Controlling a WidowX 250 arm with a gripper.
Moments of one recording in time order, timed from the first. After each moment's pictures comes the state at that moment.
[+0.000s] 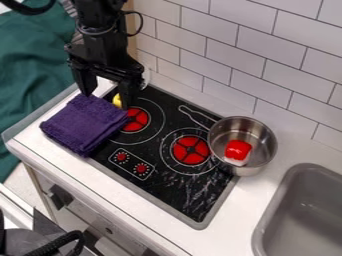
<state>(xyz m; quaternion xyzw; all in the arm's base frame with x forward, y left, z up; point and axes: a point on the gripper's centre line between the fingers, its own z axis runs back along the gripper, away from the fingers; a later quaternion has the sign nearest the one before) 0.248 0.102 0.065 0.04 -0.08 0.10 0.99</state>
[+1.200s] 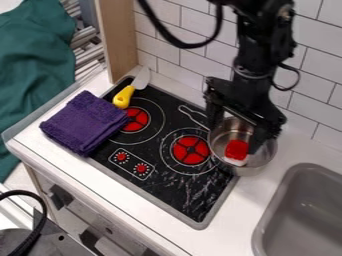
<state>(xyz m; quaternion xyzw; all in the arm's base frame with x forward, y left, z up) 0.299 -0.064 0.037 0.02 -0.05 -0.05 1.00</state>
